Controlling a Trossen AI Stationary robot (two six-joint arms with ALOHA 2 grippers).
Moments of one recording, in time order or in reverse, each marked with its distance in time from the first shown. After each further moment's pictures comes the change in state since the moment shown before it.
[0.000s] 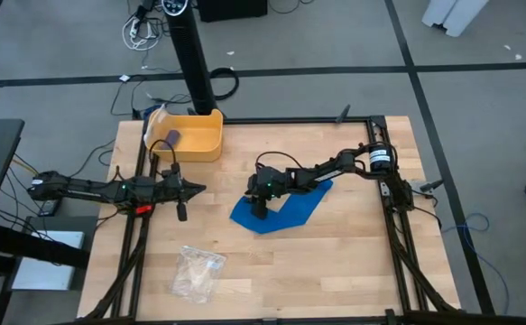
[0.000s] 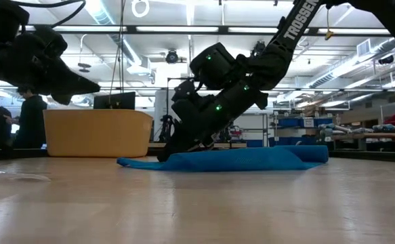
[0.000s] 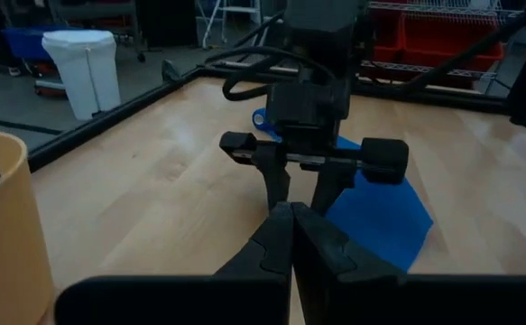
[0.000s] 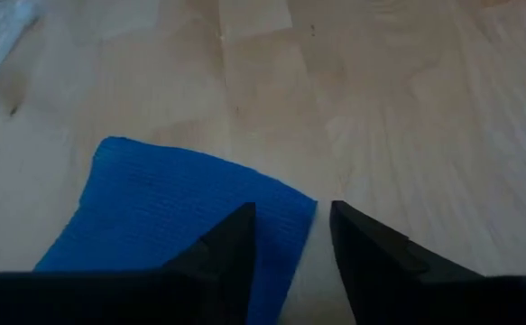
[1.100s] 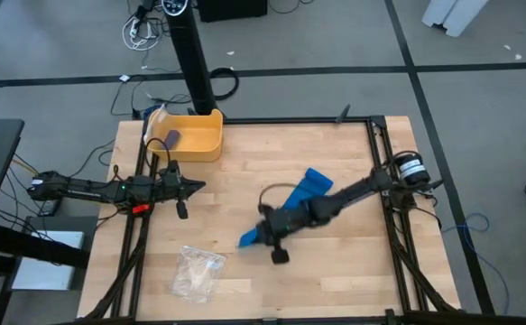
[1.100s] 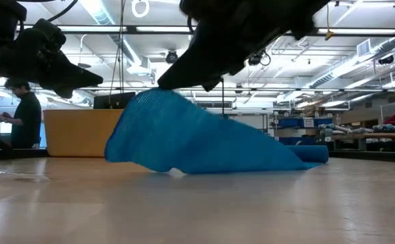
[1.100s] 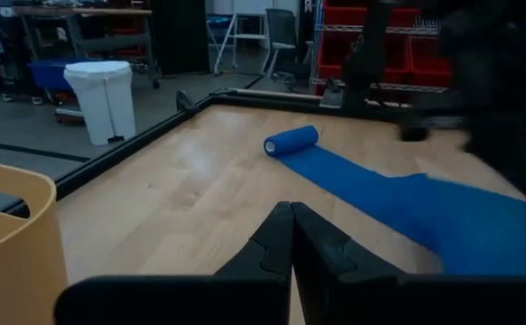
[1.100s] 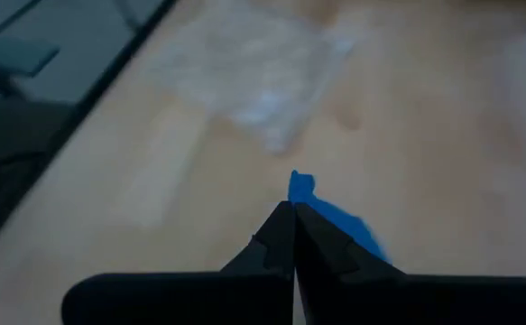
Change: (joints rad) left arm 0.000 0.000 0.000 0.069 -0.039 0.046; right arm 0.361 -0.246 0.000 -0.192 0.036 -0.104
